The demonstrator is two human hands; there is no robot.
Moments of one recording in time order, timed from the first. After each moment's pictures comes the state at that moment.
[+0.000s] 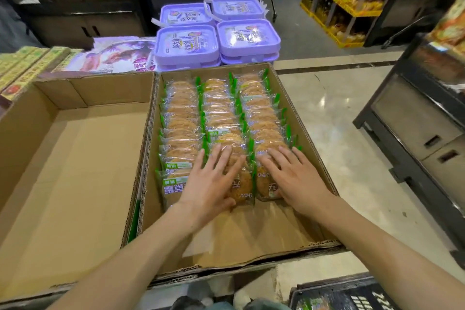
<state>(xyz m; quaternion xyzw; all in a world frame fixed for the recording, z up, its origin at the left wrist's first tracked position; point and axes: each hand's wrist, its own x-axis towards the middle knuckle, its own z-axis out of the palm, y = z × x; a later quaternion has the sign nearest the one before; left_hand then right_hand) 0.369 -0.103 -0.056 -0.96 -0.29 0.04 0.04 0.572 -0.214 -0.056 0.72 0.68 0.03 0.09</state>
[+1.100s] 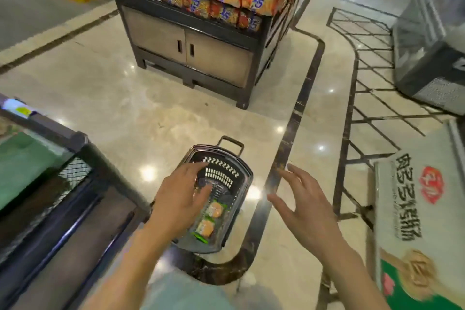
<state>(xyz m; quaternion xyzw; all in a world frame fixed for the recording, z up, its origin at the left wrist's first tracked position) 0.438 -0.564 -0.108 -0.95 0.07 -0.02 -0.30 0.415 -0.834 -0.059 0.98 0.03 -0.04 -0.21</state>
